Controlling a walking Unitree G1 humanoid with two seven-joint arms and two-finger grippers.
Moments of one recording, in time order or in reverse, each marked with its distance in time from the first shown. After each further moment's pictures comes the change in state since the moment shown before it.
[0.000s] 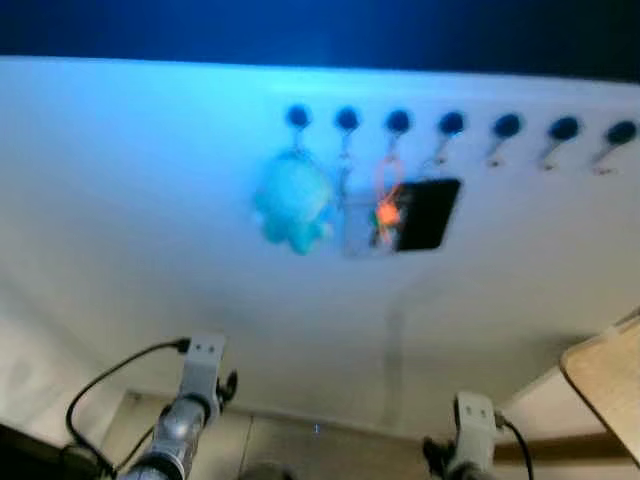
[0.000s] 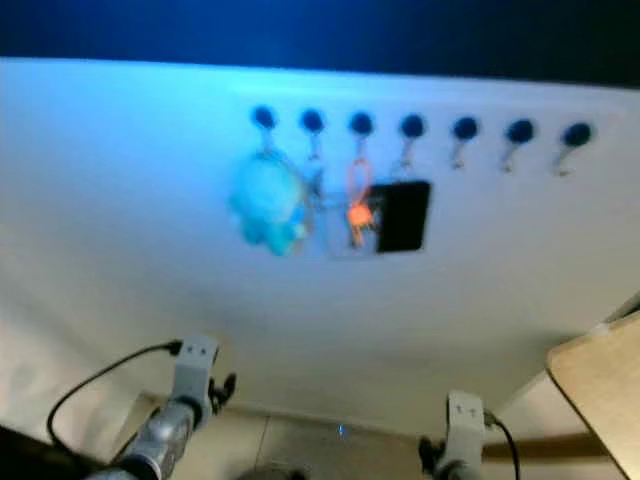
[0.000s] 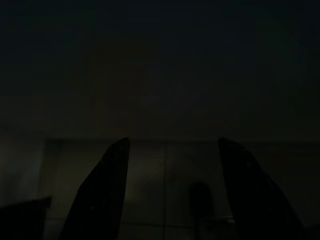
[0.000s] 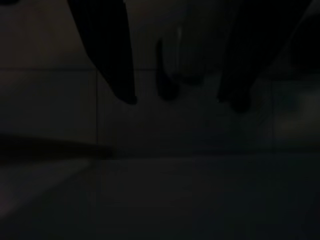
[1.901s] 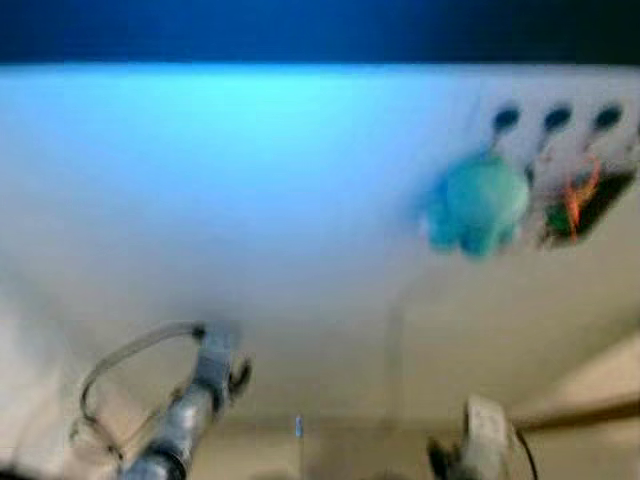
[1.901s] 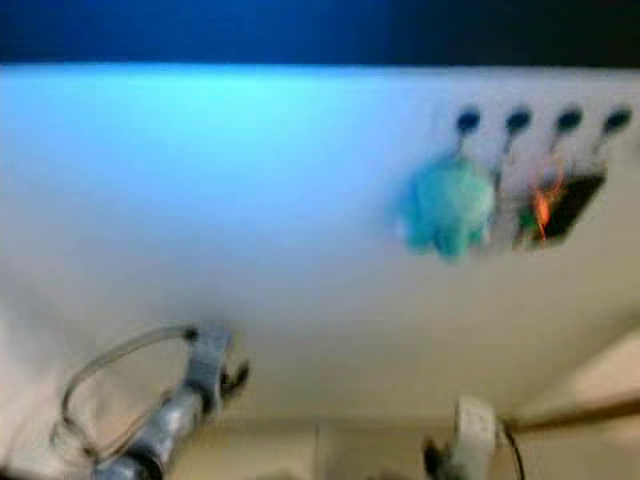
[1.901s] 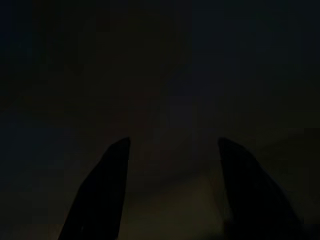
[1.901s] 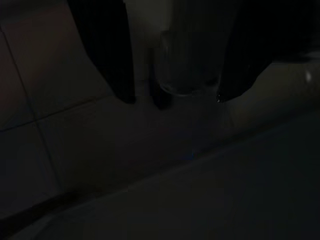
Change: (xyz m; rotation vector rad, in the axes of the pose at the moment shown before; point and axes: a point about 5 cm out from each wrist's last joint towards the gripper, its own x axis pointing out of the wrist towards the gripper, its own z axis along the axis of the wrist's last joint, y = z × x) left arm 0.003 -0.007 0.017 0.123 -0.082 -0.091; right arm -0.001 0.008 -0.008 0.098 -0.011 -0.028
